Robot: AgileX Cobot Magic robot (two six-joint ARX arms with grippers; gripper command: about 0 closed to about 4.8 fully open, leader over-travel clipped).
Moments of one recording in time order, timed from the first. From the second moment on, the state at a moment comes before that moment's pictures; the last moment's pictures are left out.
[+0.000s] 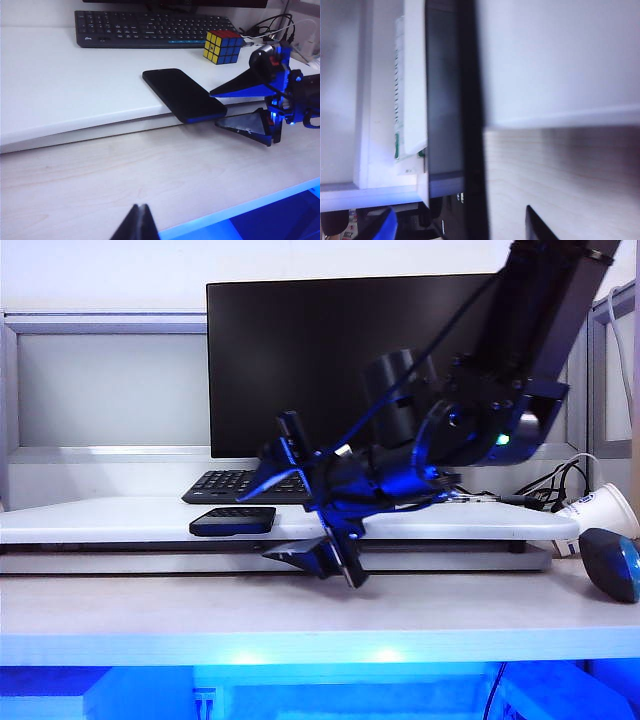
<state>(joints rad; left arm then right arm) 0.05 0.00 0.01 -0.14 0.44 -0.04 0.57 2.10 1.07 0.72 -0.42 1.21</state>
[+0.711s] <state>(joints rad) 0.05 0.00 0.01 -0.14 0.44 -0.04 0.58 2.10 1.08 0.75 -0.40 1.21</state>
